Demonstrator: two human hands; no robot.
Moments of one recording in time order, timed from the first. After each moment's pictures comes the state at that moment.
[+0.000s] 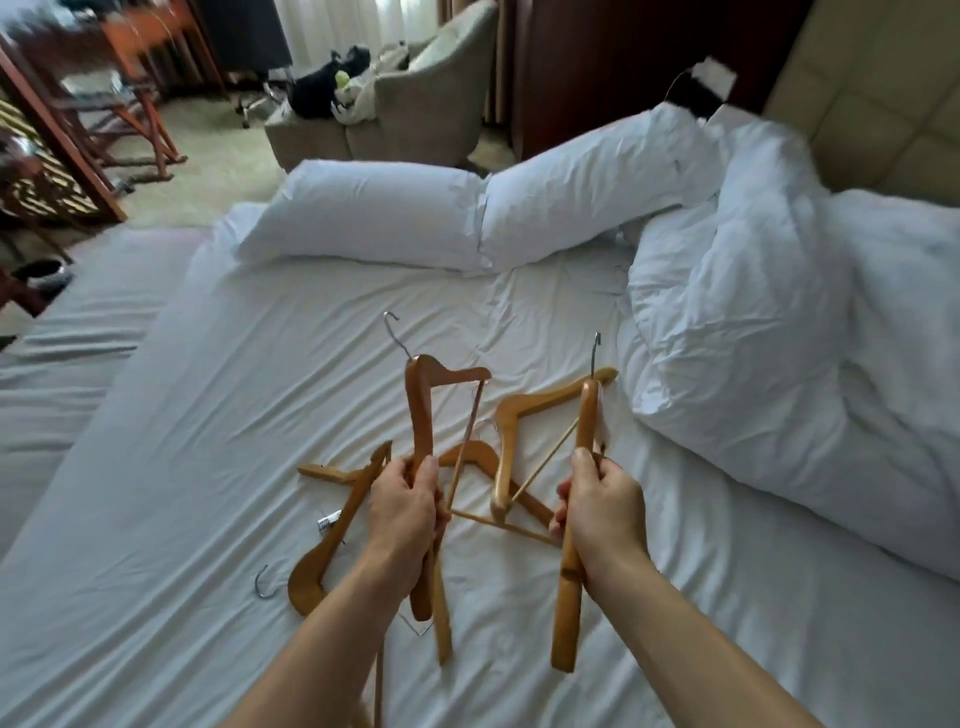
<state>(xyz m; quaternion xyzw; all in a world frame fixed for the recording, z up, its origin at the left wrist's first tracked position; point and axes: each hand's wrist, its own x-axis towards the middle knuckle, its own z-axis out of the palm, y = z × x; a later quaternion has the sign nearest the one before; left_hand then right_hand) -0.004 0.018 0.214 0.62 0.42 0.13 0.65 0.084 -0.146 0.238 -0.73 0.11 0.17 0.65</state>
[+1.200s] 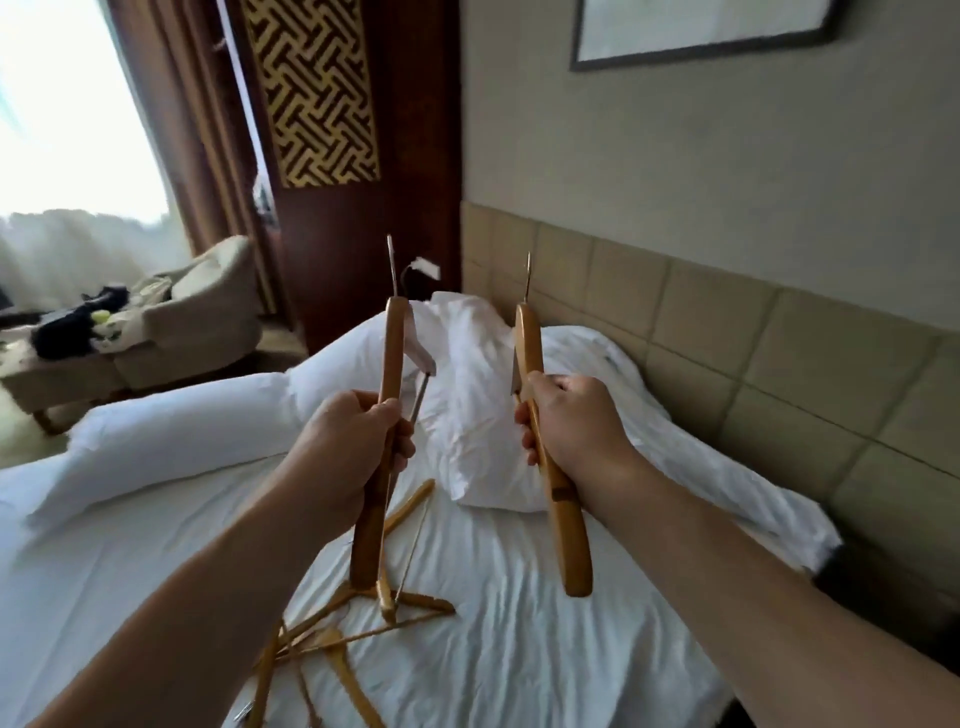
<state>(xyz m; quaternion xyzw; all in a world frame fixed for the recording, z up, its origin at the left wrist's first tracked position) -0.113 -0.090 0.667 0.73 0.15 0.01 0.67 -0.092 -0.286 0.659 -0.75 0.07 -0.05 0.66</state>
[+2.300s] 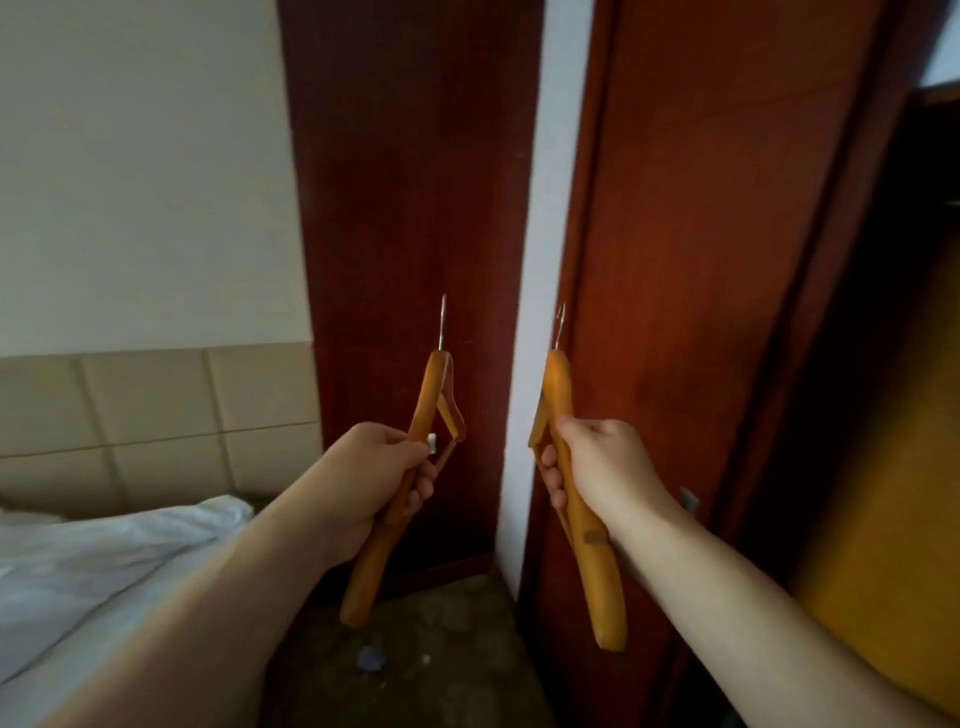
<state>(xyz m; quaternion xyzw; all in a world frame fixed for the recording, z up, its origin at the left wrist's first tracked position) -0.550 -0.462 0.750 0.64 -0.38 -0.44 0.50 -0.752 -0.534 0.743 -0.54 0.49 -0.46 0.51</state>
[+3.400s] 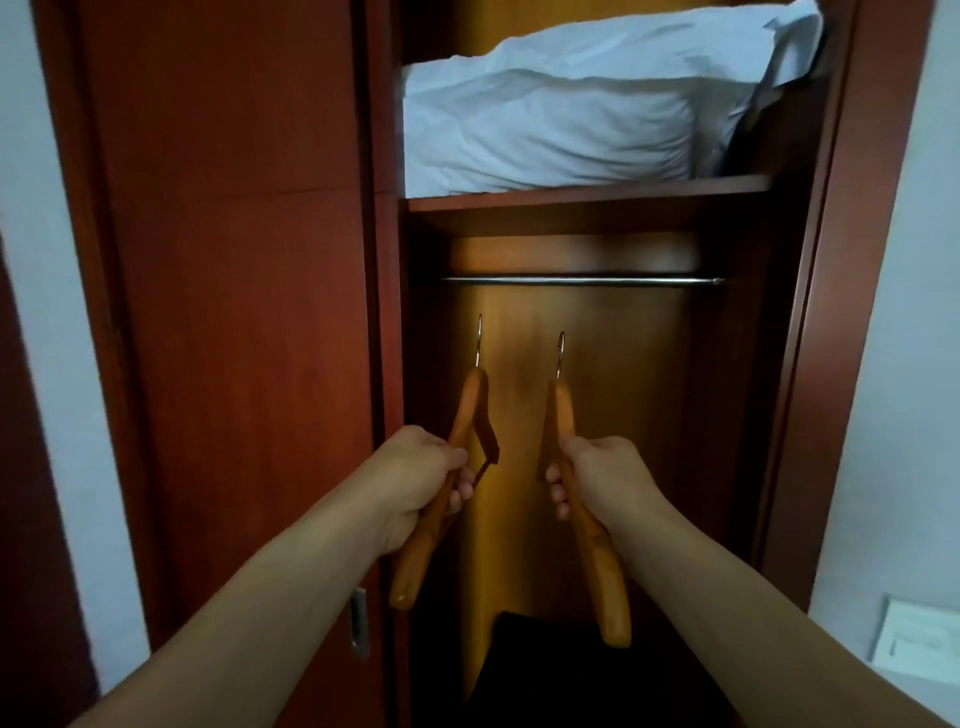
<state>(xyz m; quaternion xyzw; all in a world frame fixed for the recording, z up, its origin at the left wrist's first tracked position) -0.857 -0.640 0.816 0.35 -0.64 -0.62 0.29 -1.012 -0.523 0.802 -0.26 0.67 -0.64 0.26</state>
